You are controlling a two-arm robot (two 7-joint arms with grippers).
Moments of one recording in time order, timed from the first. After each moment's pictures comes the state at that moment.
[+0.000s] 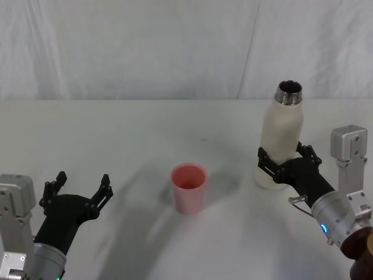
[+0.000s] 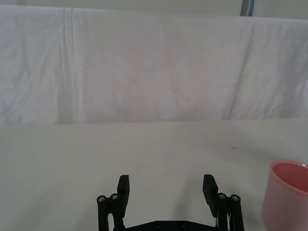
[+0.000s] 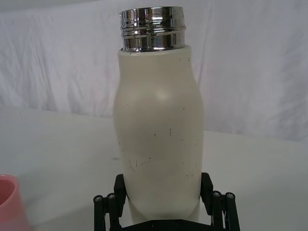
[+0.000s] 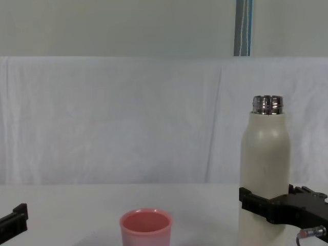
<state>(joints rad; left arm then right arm) 0.27 0.24 0.04 -1.85 -0.25 -0.02 -0.02 0.15 0.13 -0.22 -1.46 0.18 0.00 0.20</state>
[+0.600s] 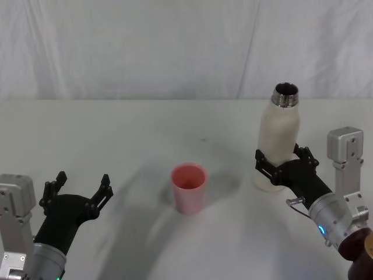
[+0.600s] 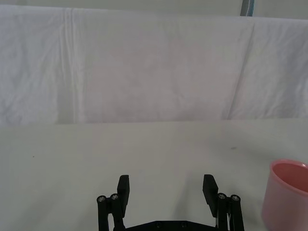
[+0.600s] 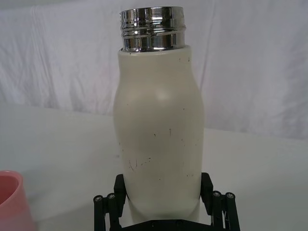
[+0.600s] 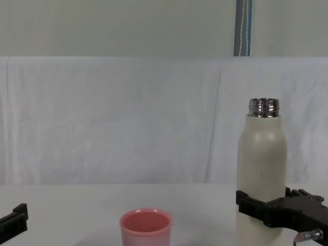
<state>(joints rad) 0.27 0.24 0.04 -1.85 -0.25 -0.02 -0.02 0.15 0.13 -0.23 -1.45 0.18 0.00 0.20</state>
